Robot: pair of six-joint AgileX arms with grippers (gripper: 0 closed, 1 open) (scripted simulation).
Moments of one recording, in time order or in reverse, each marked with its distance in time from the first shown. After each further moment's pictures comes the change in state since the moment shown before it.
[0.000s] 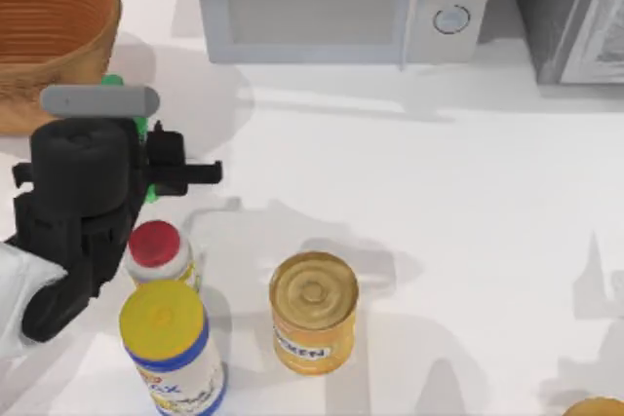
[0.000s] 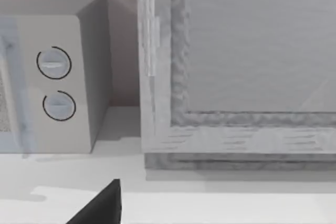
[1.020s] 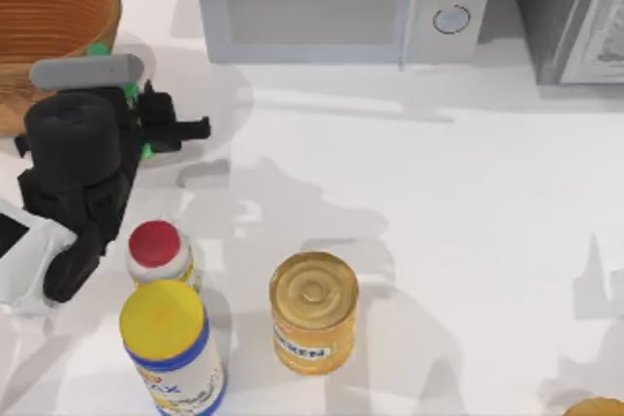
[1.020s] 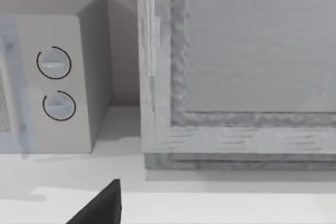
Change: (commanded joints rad) left arm 0.095 0.241 0.109 0.262 0.059 -0.002; right arm 0.000 0.000 0.000 0.000 0.000 0.000
